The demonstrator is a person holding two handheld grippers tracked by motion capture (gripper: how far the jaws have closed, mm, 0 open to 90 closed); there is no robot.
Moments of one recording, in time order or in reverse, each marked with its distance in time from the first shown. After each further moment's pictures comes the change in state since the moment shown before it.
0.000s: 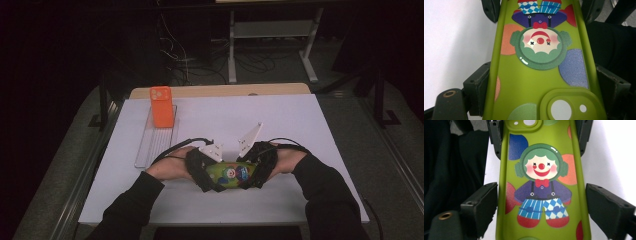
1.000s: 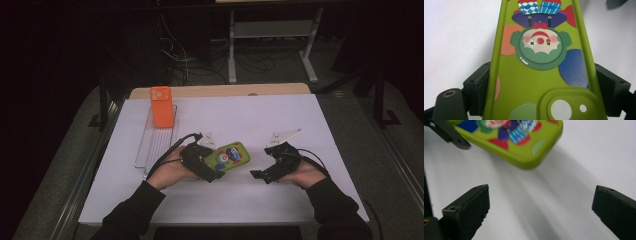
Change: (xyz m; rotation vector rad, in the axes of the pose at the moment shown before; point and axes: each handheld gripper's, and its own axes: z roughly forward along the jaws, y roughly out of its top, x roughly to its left) left arm 0.004 -0.006 -0.007 -0.024 0.299 -0.292; right arm 0.012 -0.067 -0.012 -0.217 -0.341 0.512
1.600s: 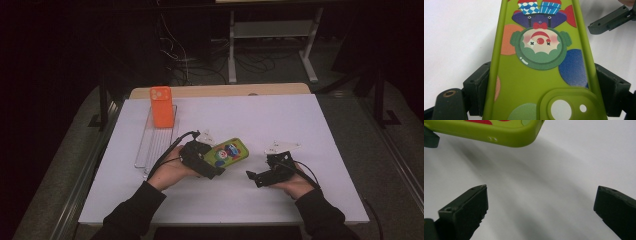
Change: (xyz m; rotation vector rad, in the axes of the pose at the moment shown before) left arm 0.005 0.000 -0.001 -0.001 0.016 -0.056; right arm 0.012 -0.022 0.023 -0.113 -0.176 0.077
